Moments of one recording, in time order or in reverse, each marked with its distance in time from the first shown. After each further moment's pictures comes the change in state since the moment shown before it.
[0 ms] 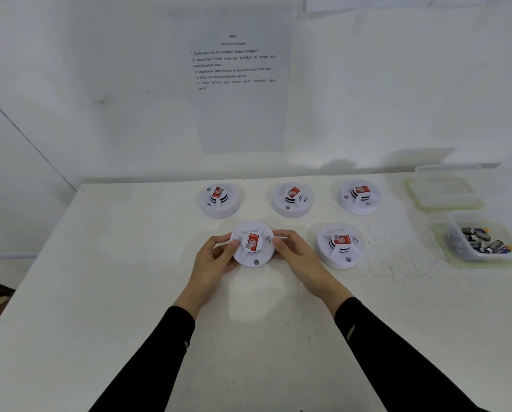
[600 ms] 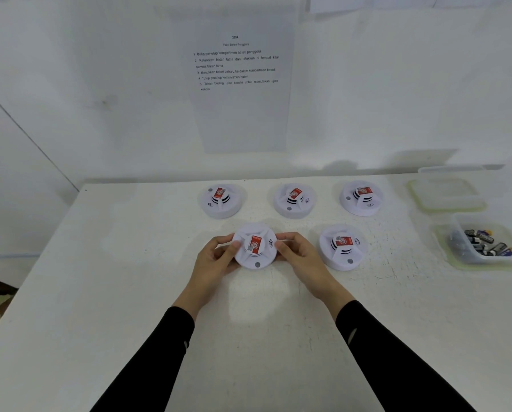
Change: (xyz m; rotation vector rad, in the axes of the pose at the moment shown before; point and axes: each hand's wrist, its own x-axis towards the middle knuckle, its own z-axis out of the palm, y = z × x) left_hand 0.000 0.001 -0.002 0.013 -0.038 0.004; right_hand 0.002 0.005 -0.004 0.027 0.043 -0.006
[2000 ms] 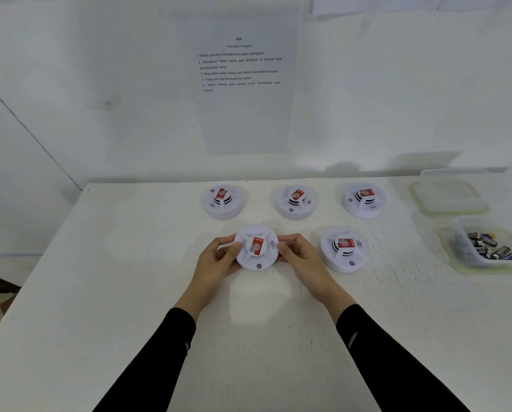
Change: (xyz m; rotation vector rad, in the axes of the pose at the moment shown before) left_hand -0.001 -0.001 0.001 -0.027 0.009 -0.004; right_hand -0.001 0.002 0.001 -0.013 0.012 -0.027
